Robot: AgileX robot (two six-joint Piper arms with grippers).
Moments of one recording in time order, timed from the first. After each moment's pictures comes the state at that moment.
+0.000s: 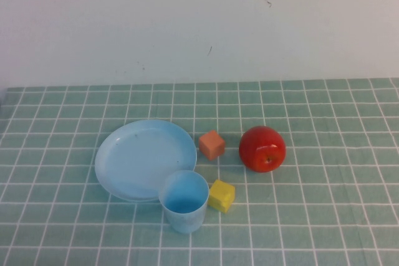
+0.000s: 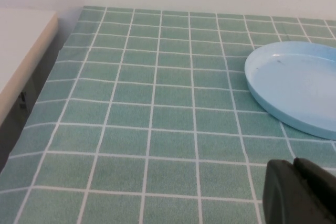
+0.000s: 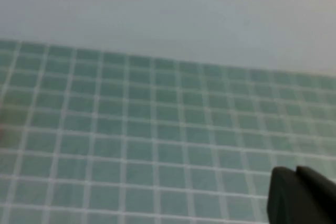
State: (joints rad) right arm 0.01 0.74 -0.94 -0.17 0.84 -0.03; left arm 0.01 -0.01 0.02 -0.10 0.38 -0.04
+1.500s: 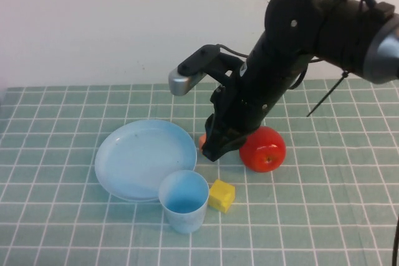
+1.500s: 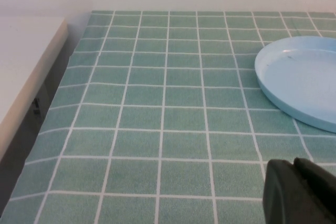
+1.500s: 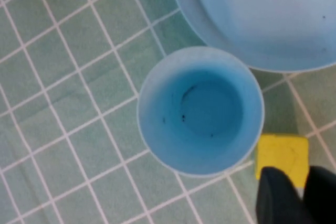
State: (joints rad) right arm 0.63 1.98 -1.76 0.35 1.16 -0.49; left arm 0.01 -0.01 0.02 -0.04 0.38 -0.04
